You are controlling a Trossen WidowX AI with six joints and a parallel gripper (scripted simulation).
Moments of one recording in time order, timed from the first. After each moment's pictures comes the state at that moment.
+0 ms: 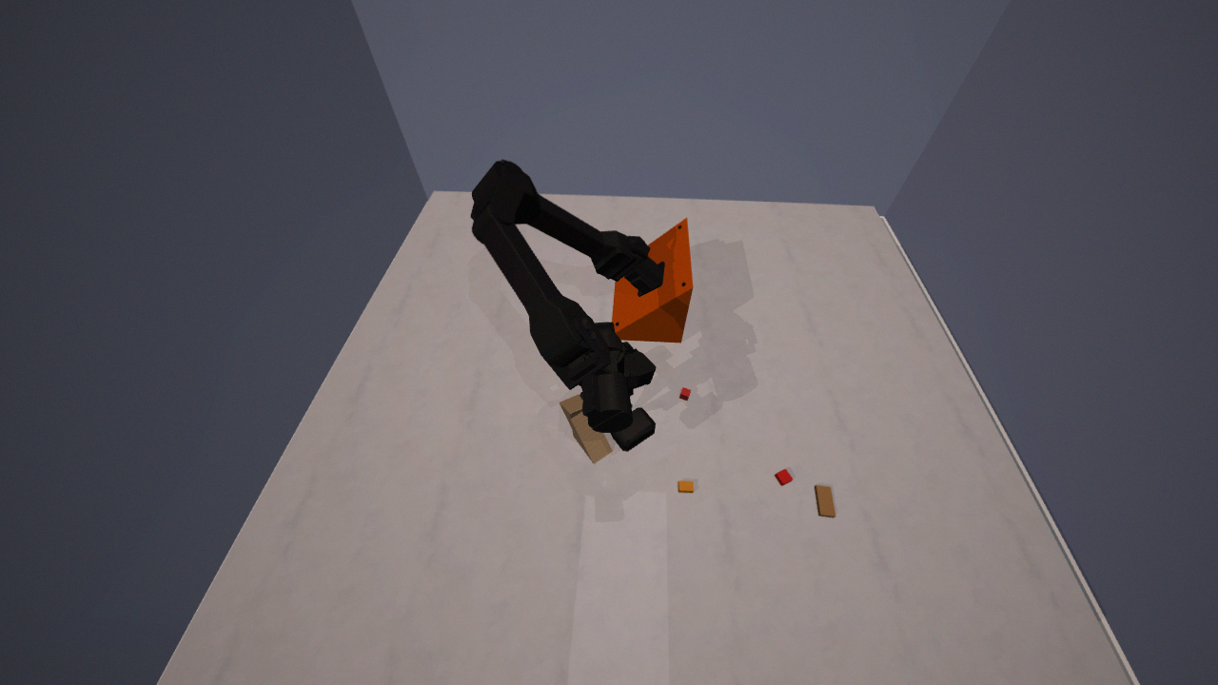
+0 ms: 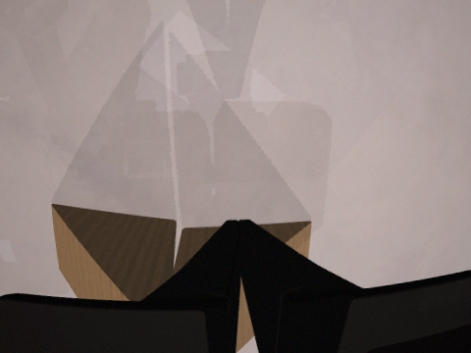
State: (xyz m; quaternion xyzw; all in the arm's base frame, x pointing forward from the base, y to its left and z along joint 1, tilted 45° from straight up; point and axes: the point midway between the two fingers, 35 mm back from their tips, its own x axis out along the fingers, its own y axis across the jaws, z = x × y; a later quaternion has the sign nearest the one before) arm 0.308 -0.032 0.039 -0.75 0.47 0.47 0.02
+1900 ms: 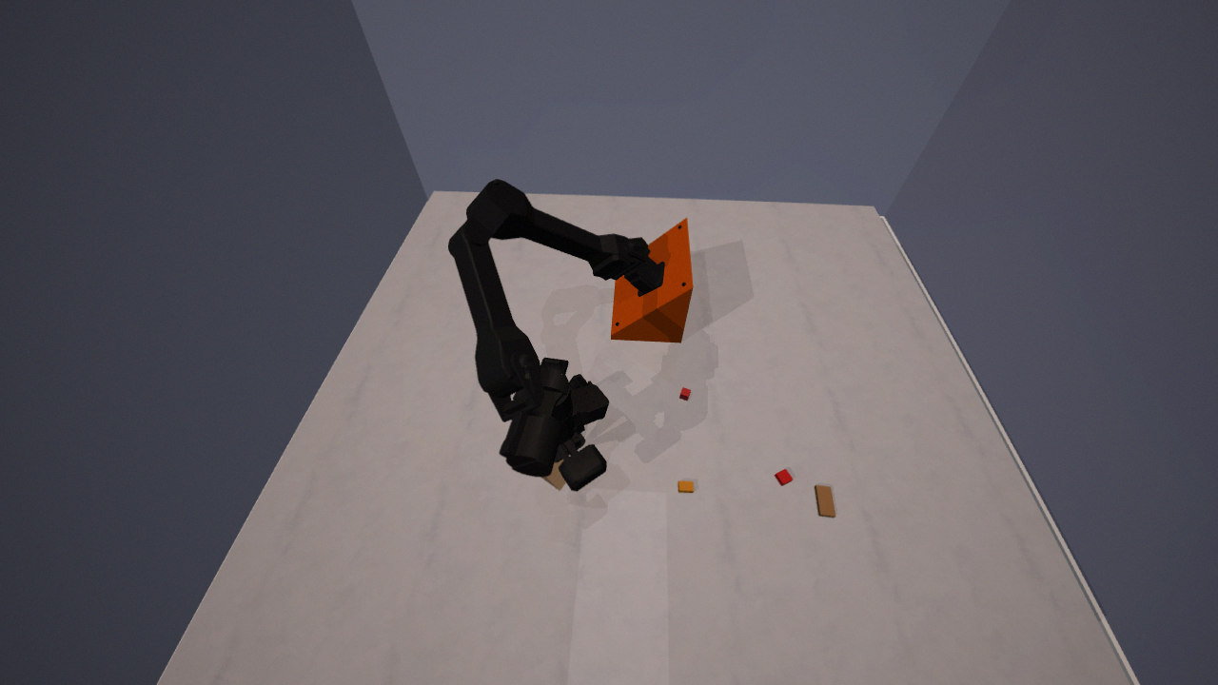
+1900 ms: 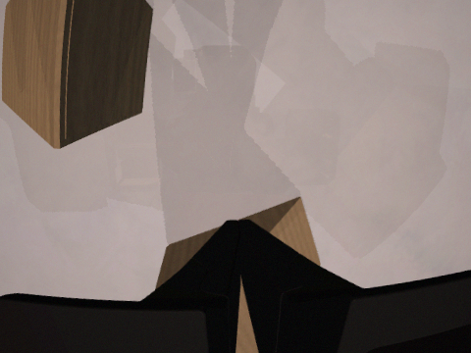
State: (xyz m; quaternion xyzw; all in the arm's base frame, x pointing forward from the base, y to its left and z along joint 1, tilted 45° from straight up) arm 0.374 -0.082 0.085 -0.75 0.47 0.46 0.01
